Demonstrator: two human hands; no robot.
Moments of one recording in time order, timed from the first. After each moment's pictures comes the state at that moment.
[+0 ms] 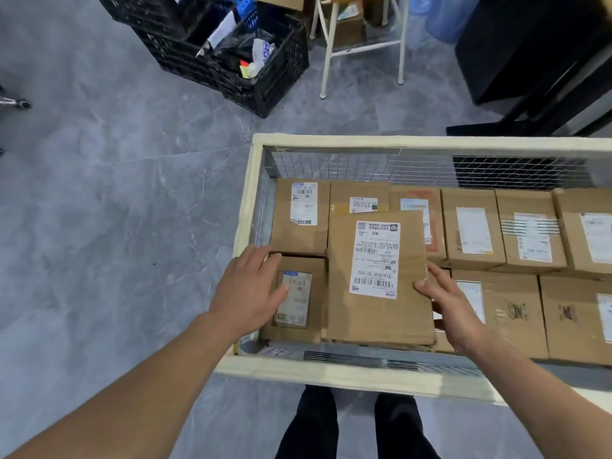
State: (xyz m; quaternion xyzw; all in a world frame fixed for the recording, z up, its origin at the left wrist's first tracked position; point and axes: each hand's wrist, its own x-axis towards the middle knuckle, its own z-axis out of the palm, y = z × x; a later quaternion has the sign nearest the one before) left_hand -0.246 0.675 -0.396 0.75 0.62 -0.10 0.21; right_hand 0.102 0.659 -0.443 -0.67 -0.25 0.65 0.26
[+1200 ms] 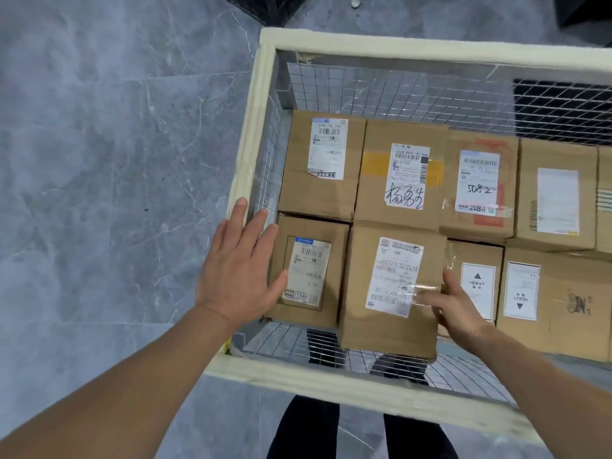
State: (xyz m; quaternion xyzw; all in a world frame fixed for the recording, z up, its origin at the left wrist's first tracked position) left_hand -0.282 0.666 -0.504 0.77 0.63 -0.08 0.08; right_hand 0.077 0.658 -0.592 -0.67 -0.23 0.70 0.15
